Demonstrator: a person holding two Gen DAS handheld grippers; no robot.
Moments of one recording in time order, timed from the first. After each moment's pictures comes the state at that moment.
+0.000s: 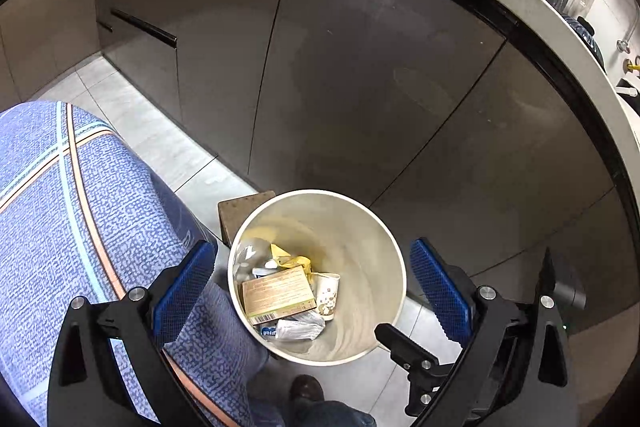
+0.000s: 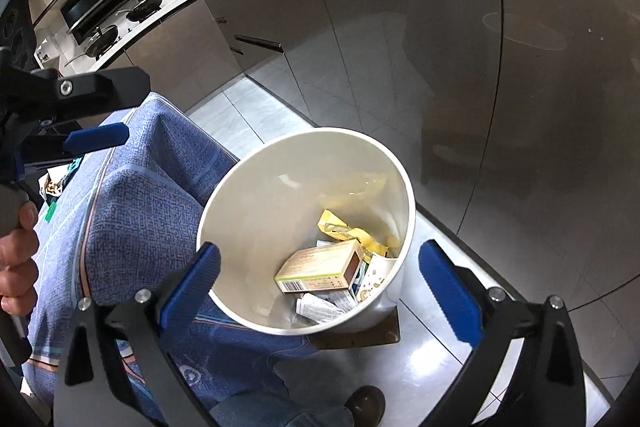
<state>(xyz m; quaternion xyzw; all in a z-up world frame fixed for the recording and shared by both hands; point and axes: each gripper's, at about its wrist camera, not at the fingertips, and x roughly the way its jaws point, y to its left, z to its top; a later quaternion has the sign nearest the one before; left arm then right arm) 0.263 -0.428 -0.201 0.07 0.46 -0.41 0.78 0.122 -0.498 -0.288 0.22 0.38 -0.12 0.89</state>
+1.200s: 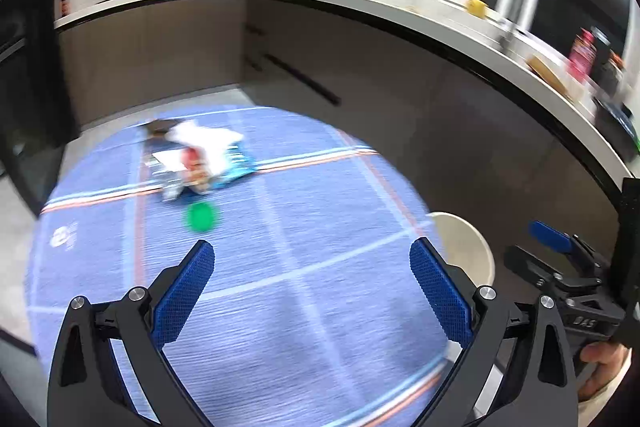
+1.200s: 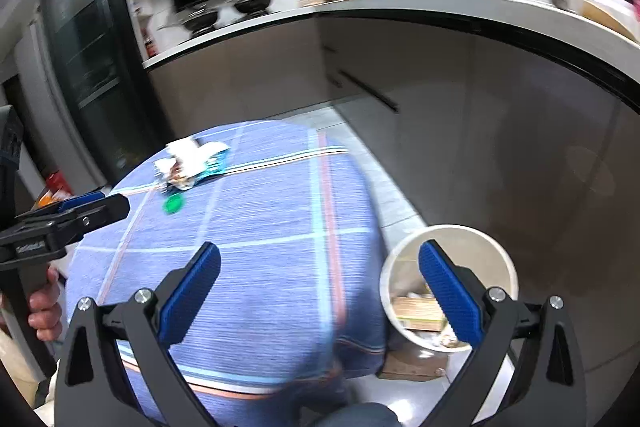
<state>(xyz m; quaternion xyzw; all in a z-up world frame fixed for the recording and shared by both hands) 0.217 -0.132 -0.105 0.00 0.37 -0.22 0.90 0.135 -0.343 -0.137 0.09 0.33 0.01 0.94</state>
